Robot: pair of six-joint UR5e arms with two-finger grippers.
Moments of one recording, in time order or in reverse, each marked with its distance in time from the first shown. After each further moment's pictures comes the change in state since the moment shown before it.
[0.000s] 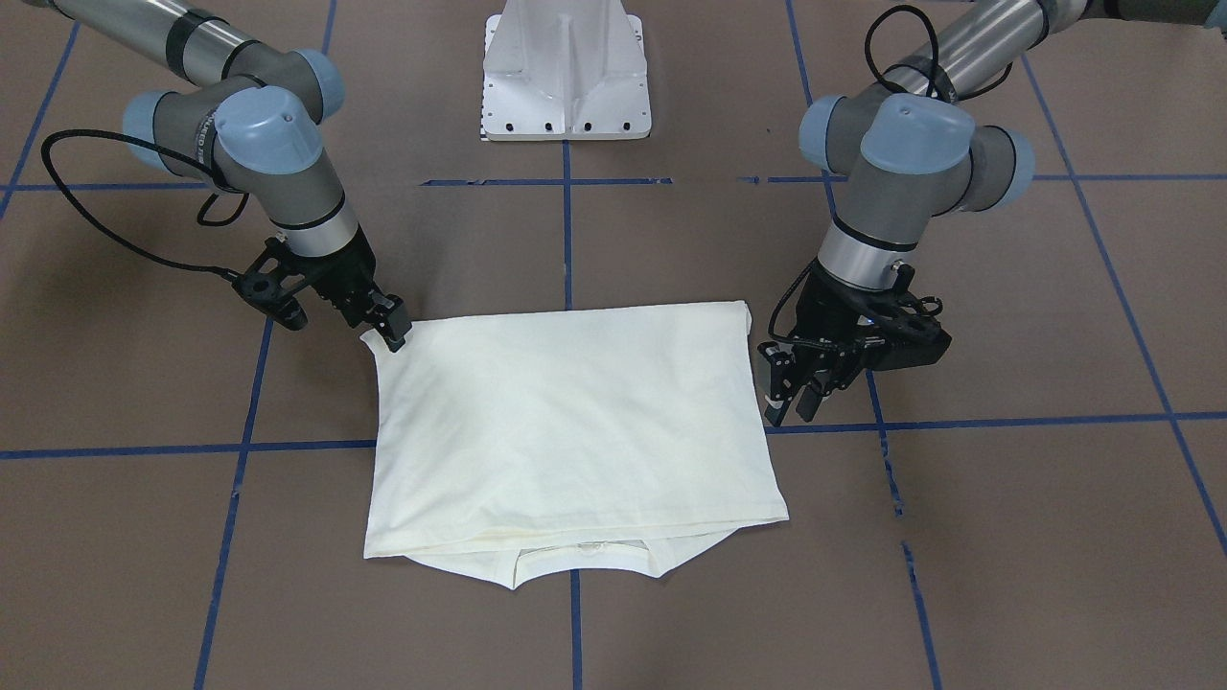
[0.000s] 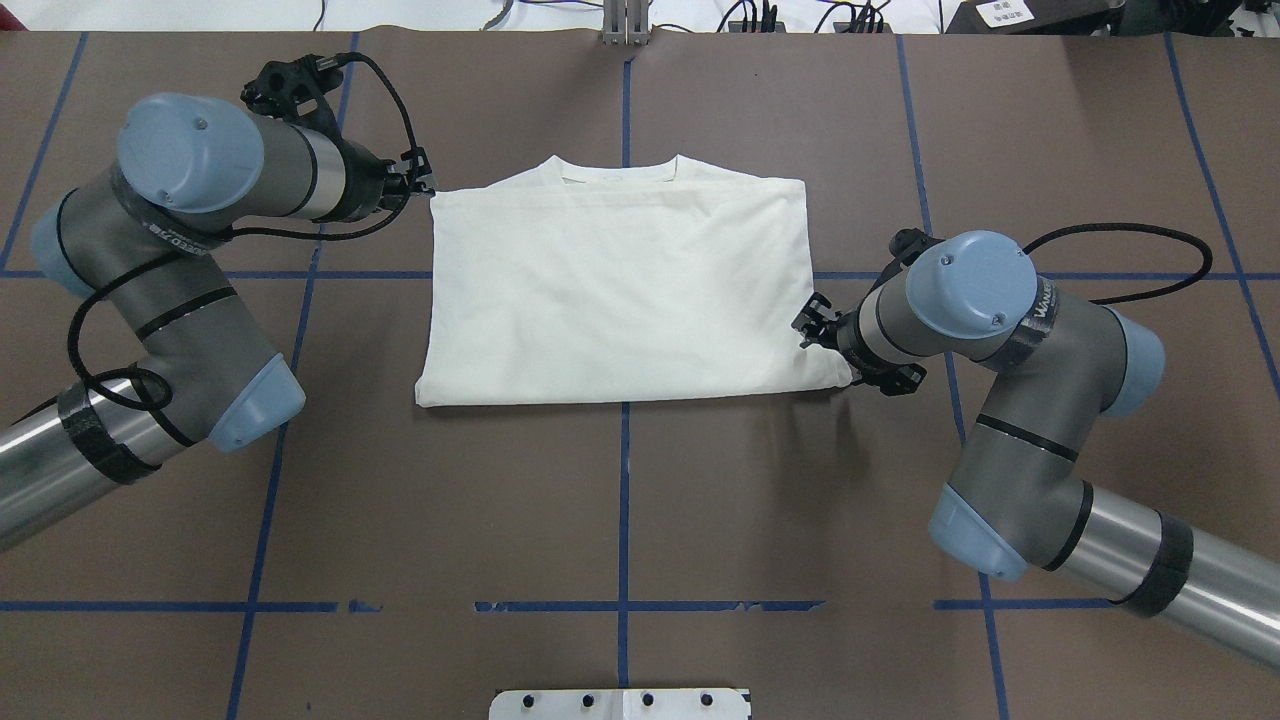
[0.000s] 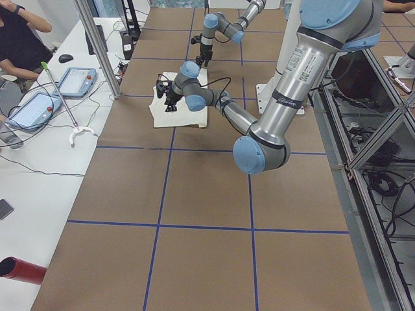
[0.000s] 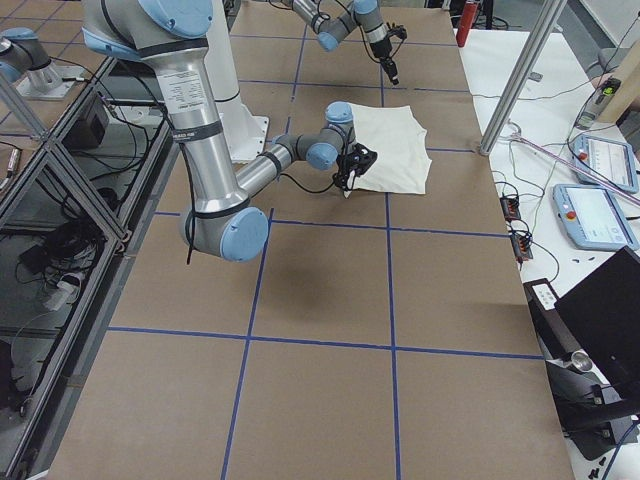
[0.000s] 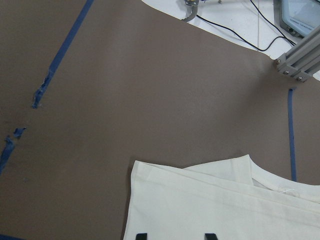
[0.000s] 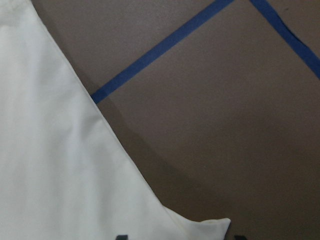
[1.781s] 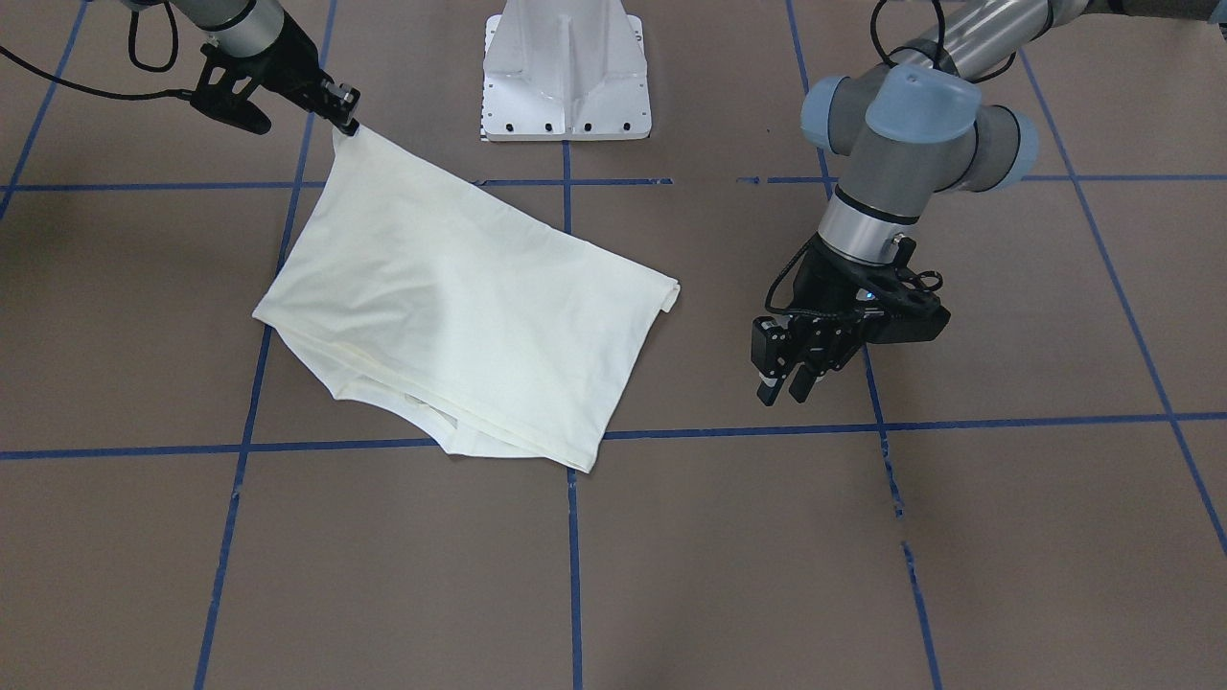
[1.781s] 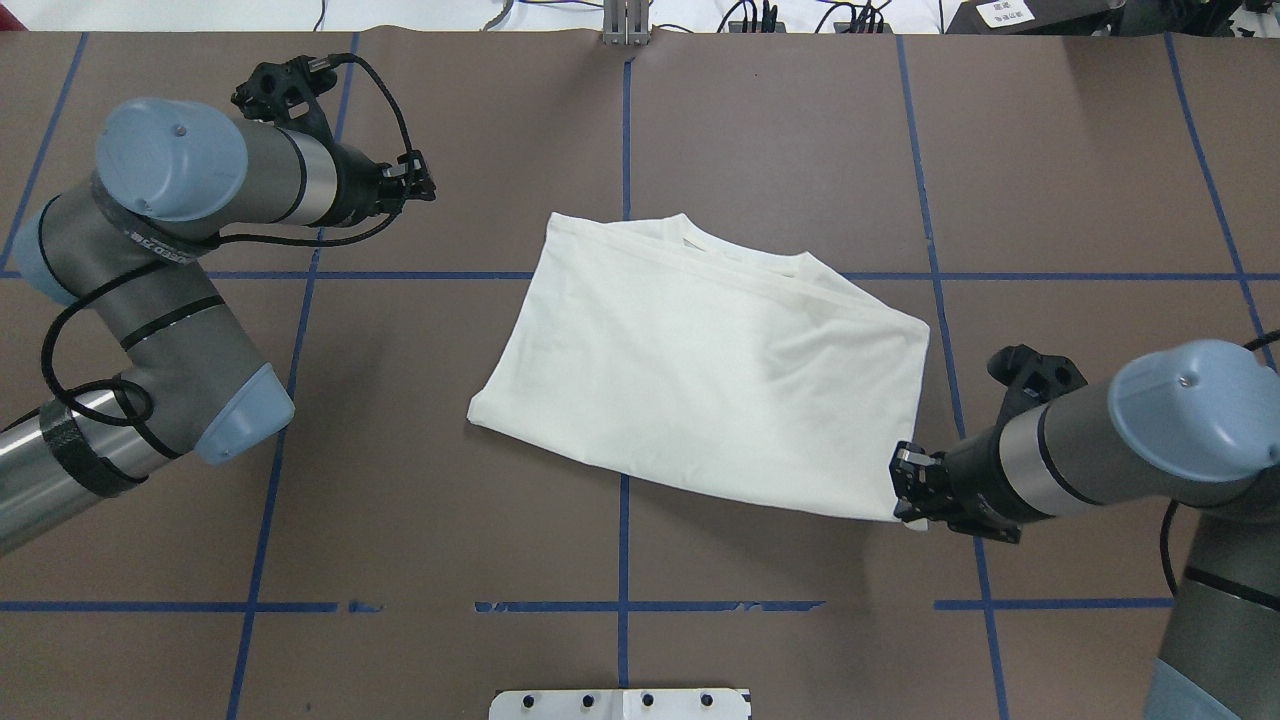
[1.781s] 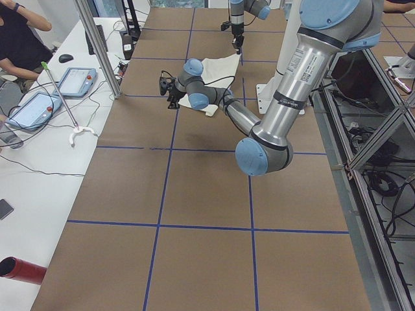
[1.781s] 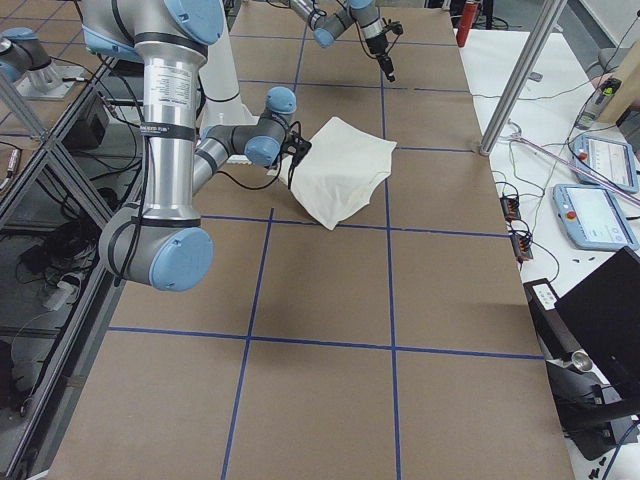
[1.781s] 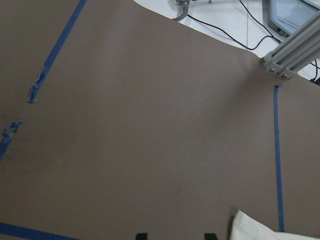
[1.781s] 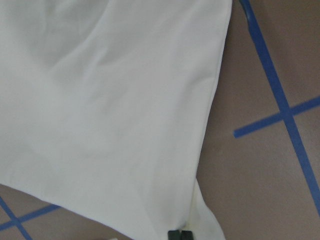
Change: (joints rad) left arm 0.011 0.027 -0.079 0.001 -0.019 -0.004; right arm -0.207 -0.444 0.541 -0.005 0.294 0.009
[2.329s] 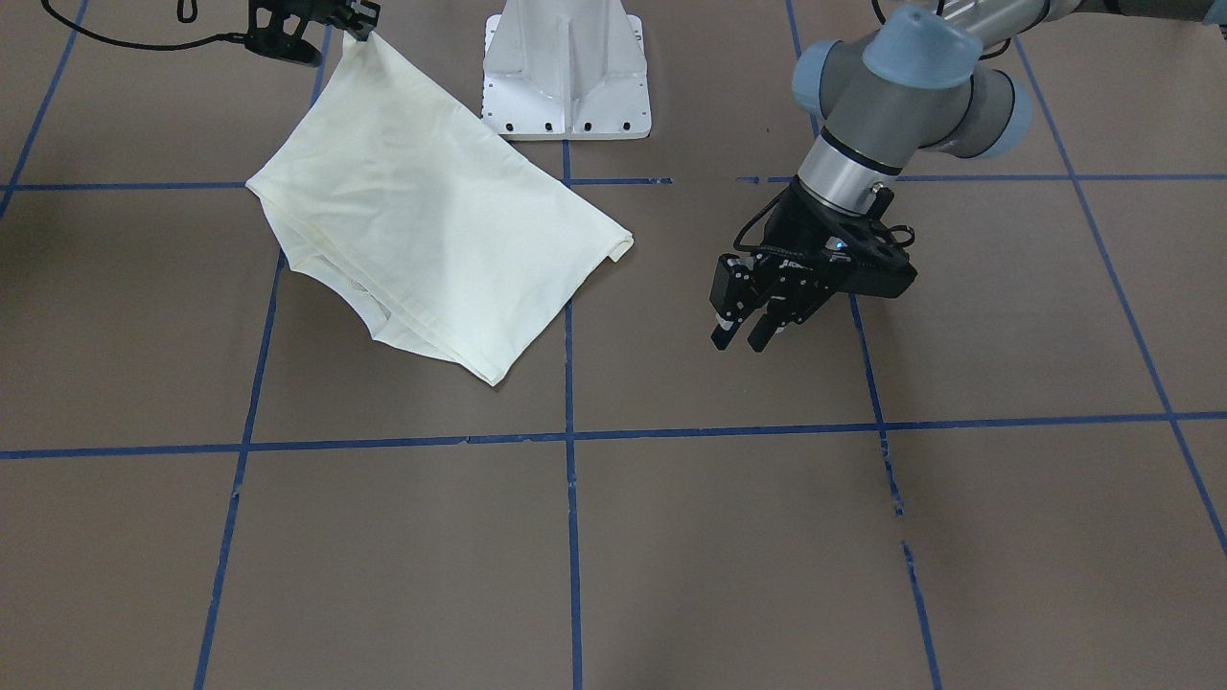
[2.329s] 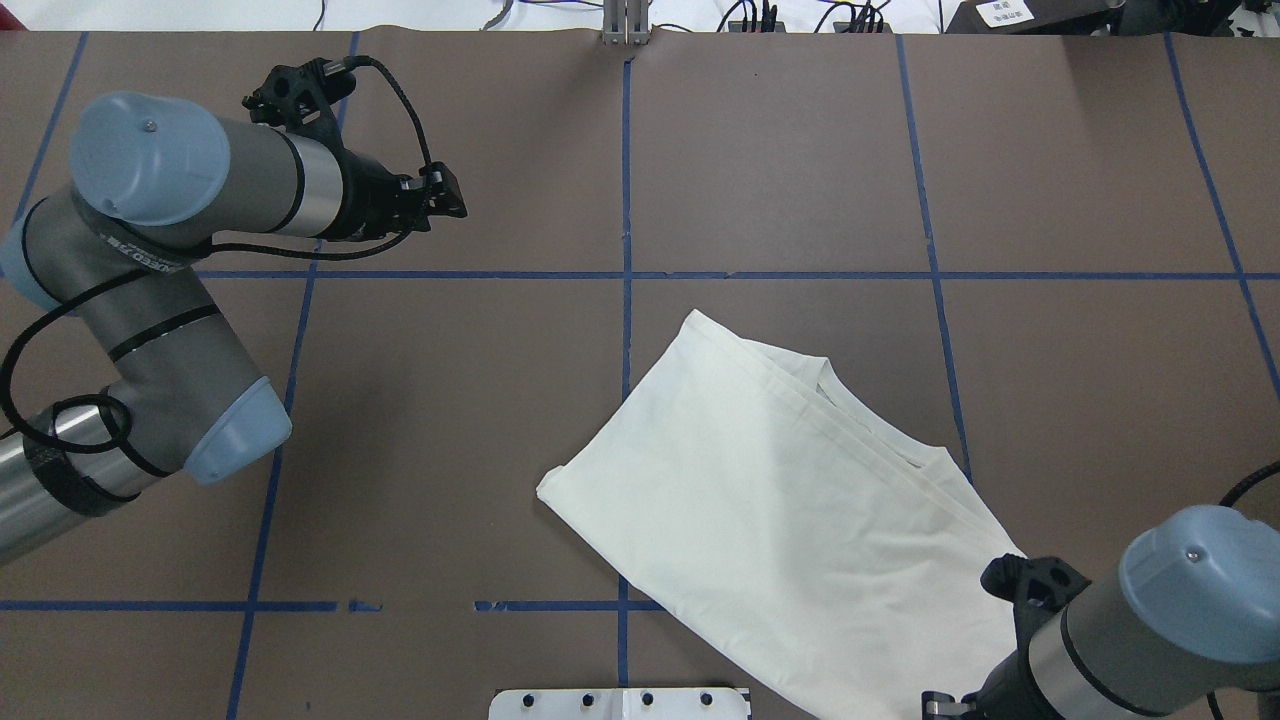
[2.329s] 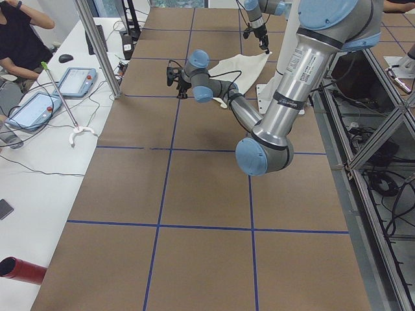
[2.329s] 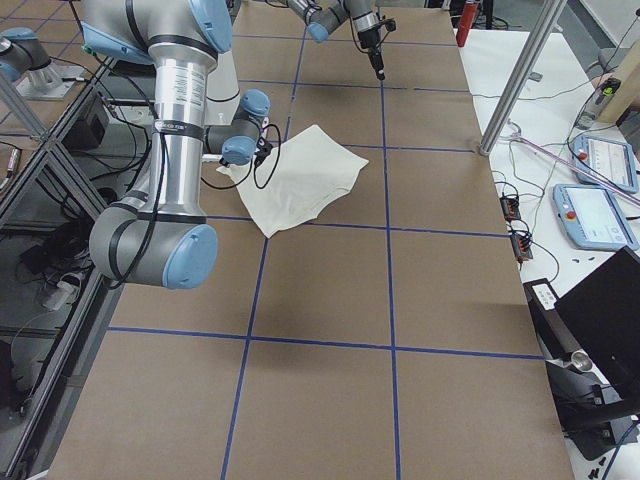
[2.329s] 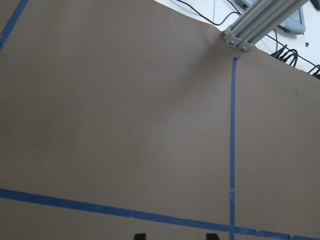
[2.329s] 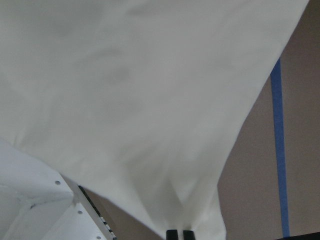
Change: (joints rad) left arm 0.015 0.009 -0.110 0.001 -0.118 -0.002; right arm -0.254 -0.068 0.061 -0.001 0.047 0.016
